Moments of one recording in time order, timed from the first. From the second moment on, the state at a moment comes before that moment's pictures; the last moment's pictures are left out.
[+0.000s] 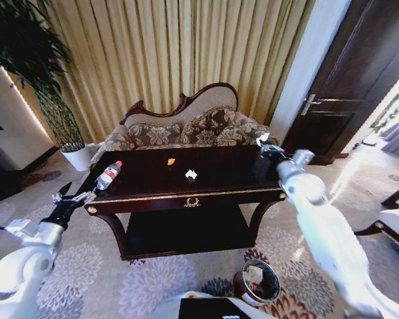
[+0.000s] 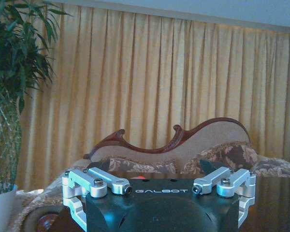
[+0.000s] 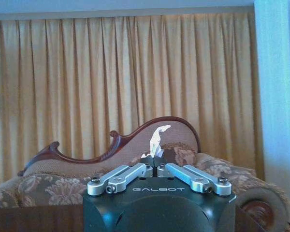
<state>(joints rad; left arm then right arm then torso) 1.58 -1.02 -1.03 -2.09 -0.77 0.14 0.12 -1.00 0.97 0.61 1.96 0.70 -0.38 0.12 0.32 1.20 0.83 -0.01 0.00</state>
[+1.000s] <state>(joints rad) 1.60 -1.02 -1.05 -2.11 -0.79 0.14 0.13 -1.22 1.06 0.65 2.04 0.60 -0.35 0.12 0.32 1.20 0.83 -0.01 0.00</state>
